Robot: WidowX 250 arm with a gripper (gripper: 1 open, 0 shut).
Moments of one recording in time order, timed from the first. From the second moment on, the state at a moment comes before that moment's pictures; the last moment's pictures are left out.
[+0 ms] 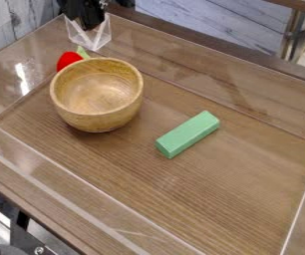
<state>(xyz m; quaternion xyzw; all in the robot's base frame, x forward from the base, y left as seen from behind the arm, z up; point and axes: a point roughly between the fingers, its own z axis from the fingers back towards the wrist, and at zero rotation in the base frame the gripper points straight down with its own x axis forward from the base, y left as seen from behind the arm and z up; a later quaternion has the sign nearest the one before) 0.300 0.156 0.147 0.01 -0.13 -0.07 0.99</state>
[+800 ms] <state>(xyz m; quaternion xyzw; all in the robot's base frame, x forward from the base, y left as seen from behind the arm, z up) 0.301 0.138 0.148 -0.01 -0.11 -0.08 0.99</state>
